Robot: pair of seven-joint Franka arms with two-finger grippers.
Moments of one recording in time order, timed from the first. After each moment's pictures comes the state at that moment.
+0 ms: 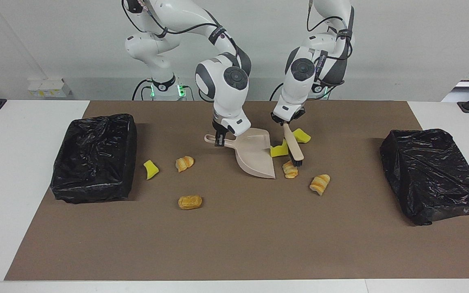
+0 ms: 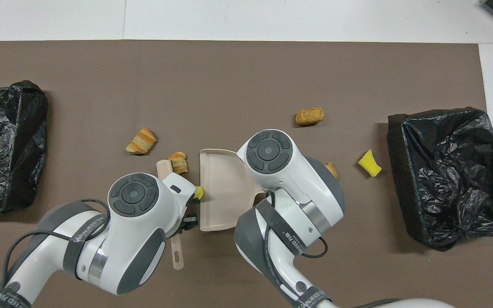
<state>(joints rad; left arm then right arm) 0.19 -0.12 -0.75 -2.23 -0.16 1.90 -0.60 0.52 0.26 0.07 -1.79 -0.12 1.86 -0.89</state>
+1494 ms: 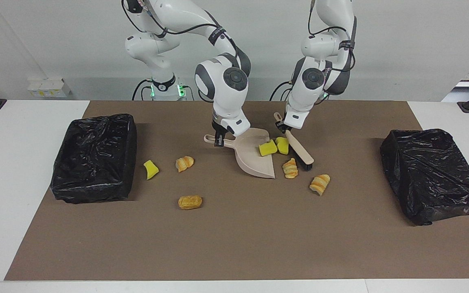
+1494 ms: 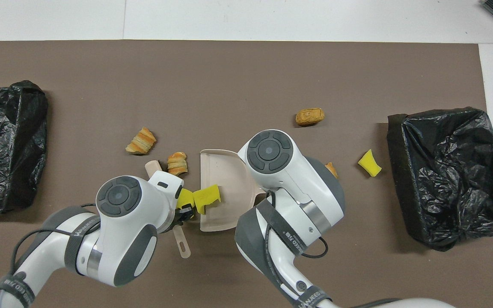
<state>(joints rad) 0.11 -0.04 -0.66 -2.31 -0.17 2.14 -0.70 0.52 0.26 0.07 -1.80 -0.12 1.86 -0.89</state>
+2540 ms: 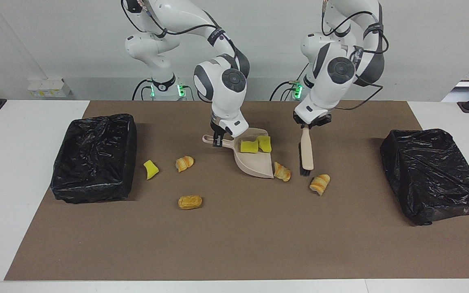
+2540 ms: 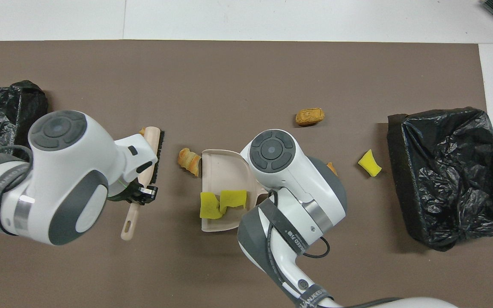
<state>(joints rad) -0.01 -0.01 -0.32 -2.02 -0.04 1.78 -0.06 0.52 0.26 0.07 -1.81 -0.12 1.86 -0.89</state>
